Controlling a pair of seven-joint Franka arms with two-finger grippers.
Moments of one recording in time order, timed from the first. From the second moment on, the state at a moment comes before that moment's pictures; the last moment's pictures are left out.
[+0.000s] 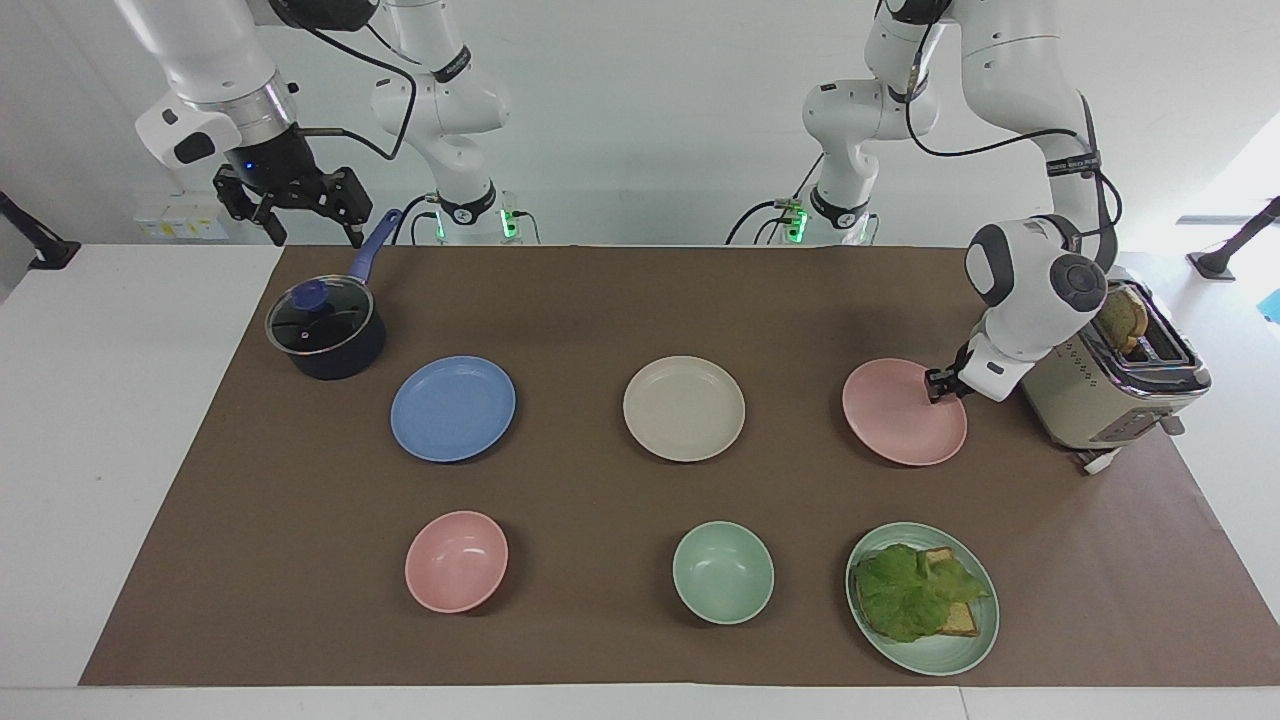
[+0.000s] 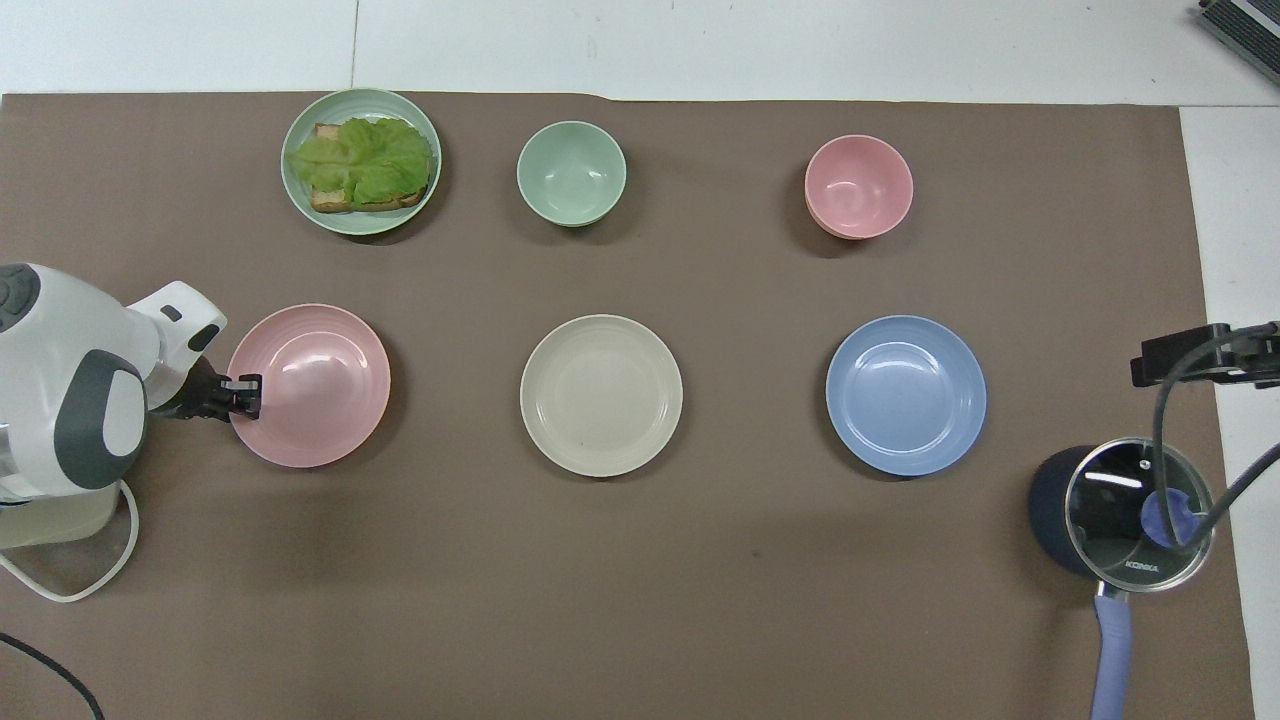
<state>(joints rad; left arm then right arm) -0.03 0.18 0.08 -2.14 -0.01 2.17 0.00 0.09 -0.08 -0.12 -1.61 -0.02 1.50 0.01</state>
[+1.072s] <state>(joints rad) -0.13 0.14 0.01 -1.90 -0.37 1.84 -0.13 0.08 -0.08 -0.12 -1.63 -0.01 1.52 0.04</state>
